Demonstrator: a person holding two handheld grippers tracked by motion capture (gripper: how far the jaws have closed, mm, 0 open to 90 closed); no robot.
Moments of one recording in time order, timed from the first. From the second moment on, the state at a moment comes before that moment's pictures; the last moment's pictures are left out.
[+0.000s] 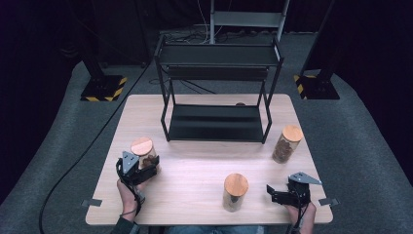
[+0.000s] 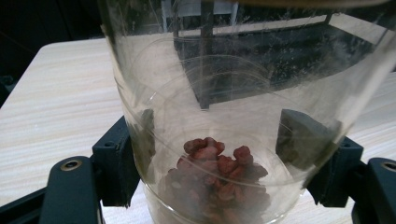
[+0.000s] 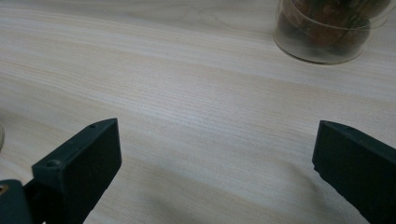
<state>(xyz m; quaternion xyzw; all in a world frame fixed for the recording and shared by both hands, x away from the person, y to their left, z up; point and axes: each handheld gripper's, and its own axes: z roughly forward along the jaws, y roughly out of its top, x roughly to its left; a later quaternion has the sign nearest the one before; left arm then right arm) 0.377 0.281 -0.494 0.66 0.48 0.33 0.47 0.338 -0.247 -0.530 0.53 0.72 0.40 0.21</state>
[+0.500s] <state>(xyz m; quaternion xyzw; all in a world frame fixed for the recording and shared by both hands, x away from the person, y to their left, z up) 0.381 0.274 -0.485 0.67 0.47 0.32 0.48 0.339 -0.246 -0.530 0.53 0.72 0.39 0.20</state>
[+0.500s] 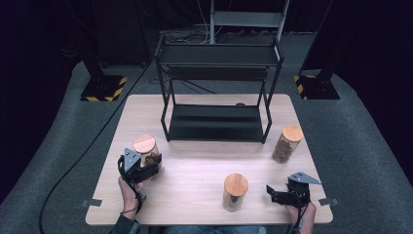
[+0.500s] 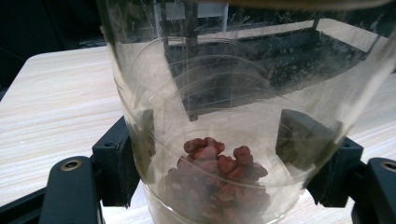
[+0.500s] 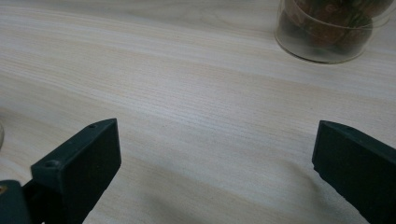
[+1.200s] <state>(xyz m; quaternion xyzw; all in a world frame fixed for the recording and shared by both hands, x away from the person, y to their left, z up) 0.384 0.265 -0.479 0.68 0.45 0.32 0.48 0.339 -0.247 -0.530 0.53 0.72 0.39 0.20</state>
